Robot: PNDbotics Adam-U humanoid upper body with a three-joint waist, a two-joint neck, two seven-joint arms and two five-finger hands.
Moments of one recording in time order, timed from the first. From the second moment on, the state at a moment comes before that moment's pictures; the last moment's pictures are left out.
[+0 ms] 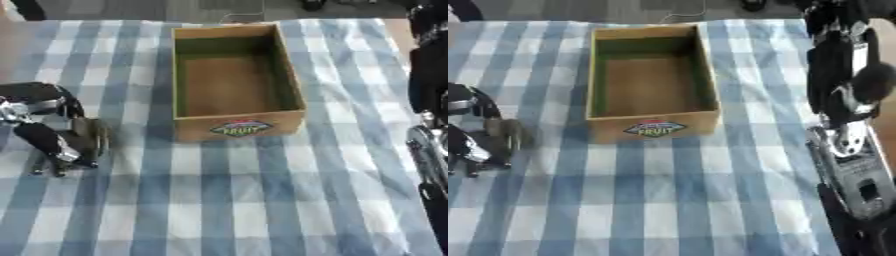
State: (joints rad) left arm -0.85 0.72 -0.53 -1.28 -0.71 0.00 -0.61; right arm -0.31 -0.36 -0.02 -1.99 0.01 -0.40 -0.14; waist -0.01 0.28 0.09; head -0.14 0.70
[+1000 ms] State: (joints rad) left arm -0.85 0.82 -0.48 -1.49 -0.53 0.05 -0.72; right arm -0.30 -0.36 -0.02 -1.99 0.01 -0.39 -0.13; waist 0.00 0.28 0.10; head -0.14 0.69
